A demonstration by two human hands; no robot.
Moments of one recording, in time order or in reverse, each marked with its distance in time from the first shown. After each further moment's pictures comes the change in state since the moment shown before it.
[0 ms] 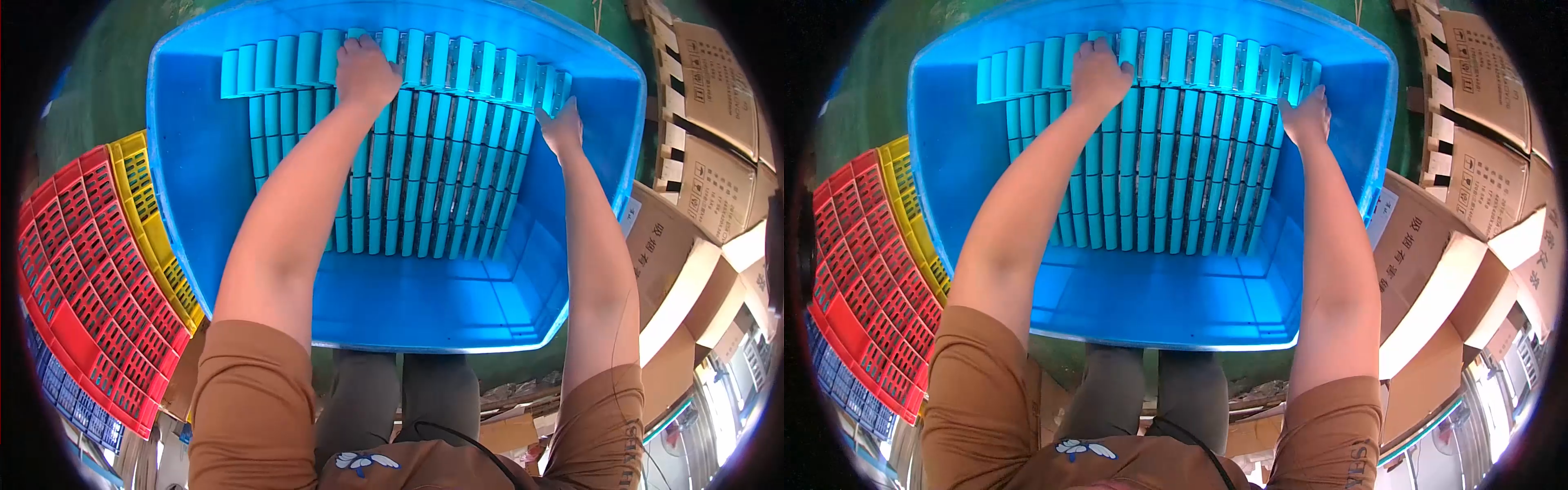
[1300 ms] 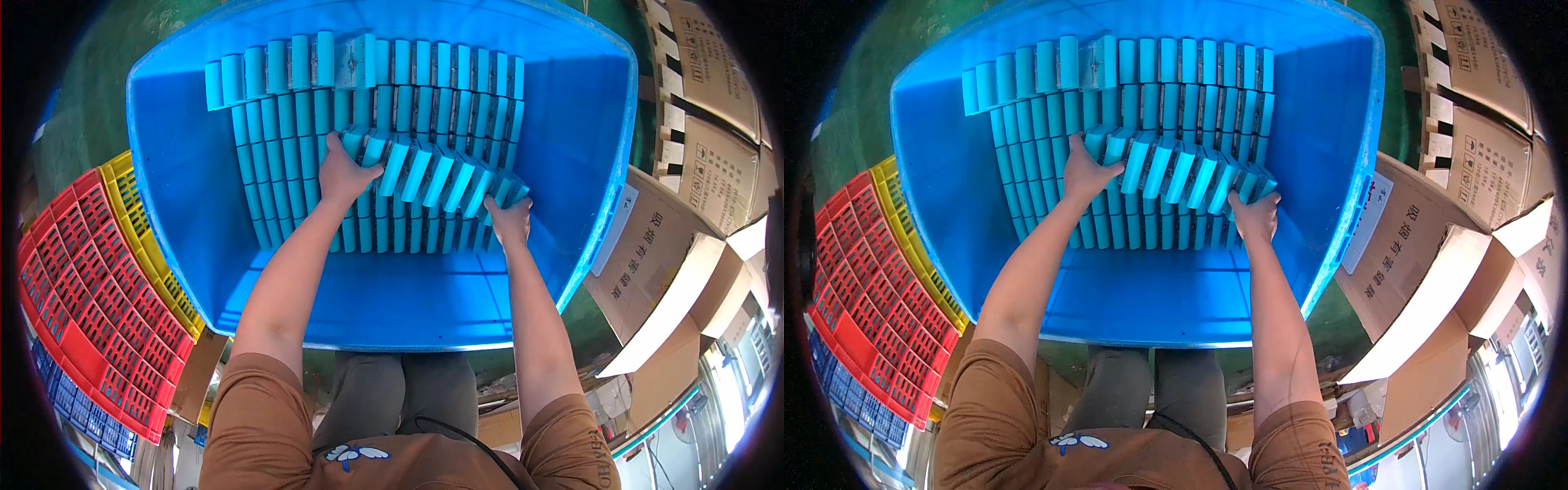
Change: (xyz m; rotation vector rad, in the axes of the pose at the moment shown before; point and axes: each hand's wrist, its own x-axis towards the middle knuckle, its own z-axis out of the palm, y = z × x) left_hand -0.145 -0.029 0.038 -0.287 -0.220 -0.289; right_hand -0.185 0.055 0.074 0.128 -0.209 0.454
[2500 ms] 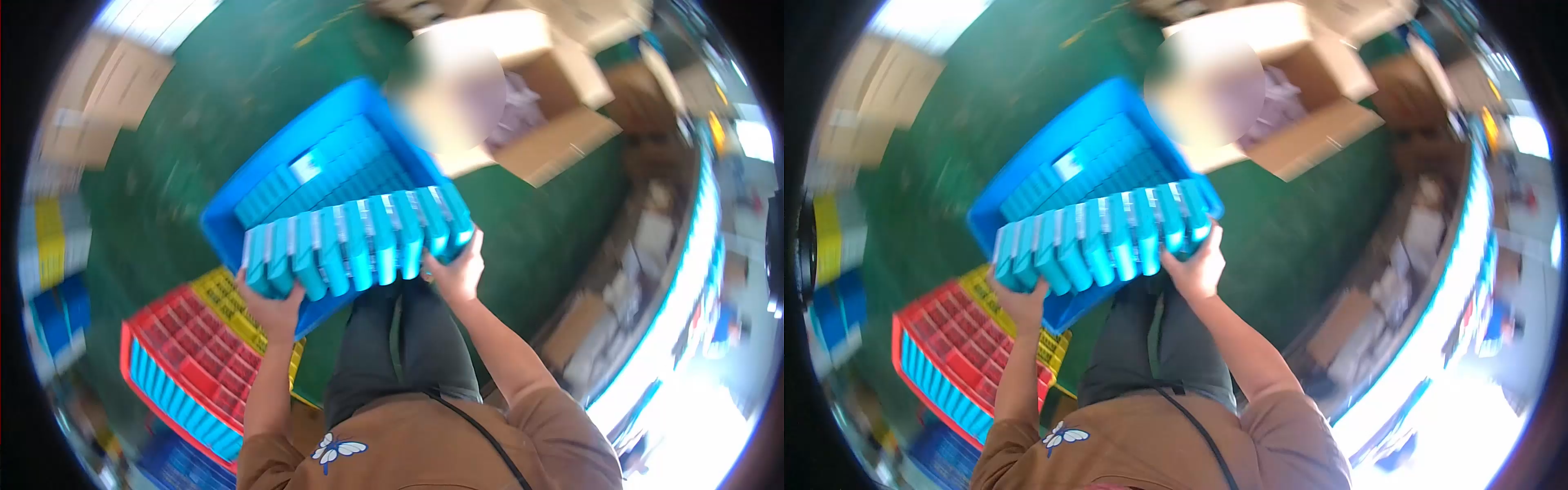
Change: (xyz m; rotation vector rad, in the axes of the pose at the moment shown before) left_hand -0.308 0.111 -0.395 -0.342 0.237 0.662; right_hand -0.478 0.038 -0.264 0.820 0.555 -0.125
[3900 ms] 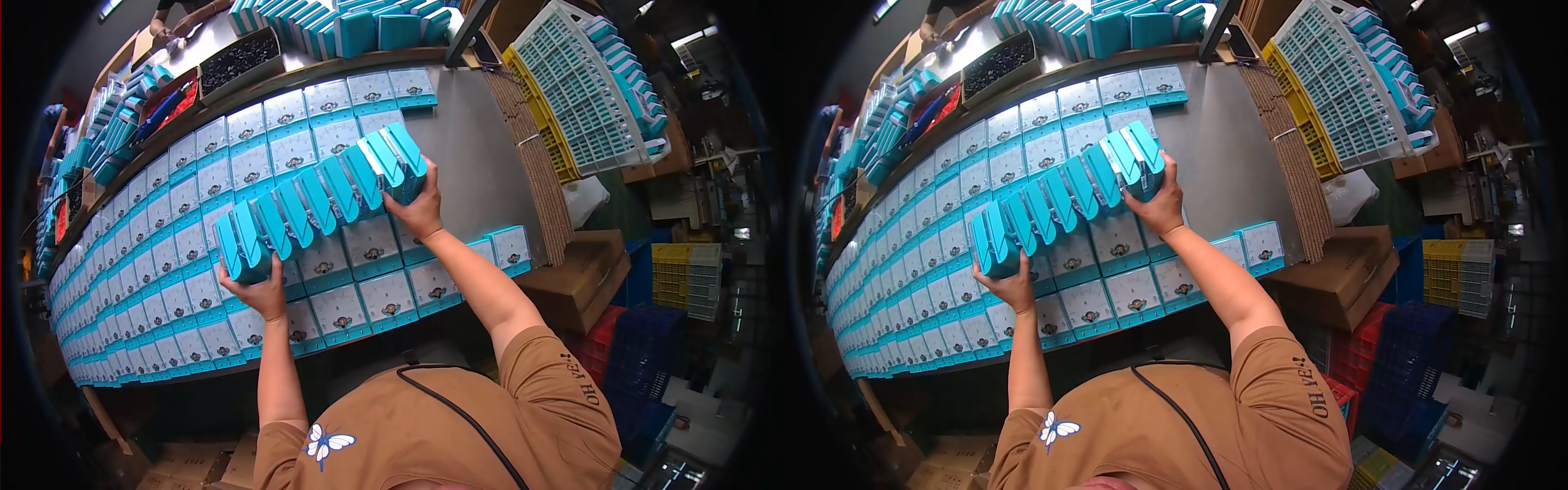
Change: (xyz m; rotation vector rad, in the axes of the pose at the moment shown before) left_hand -0.948 0.348 0.092 -0.778 -1.939 1.241; right_hand -0.836 0.411 -0.435 -0.174 2.064 1.061
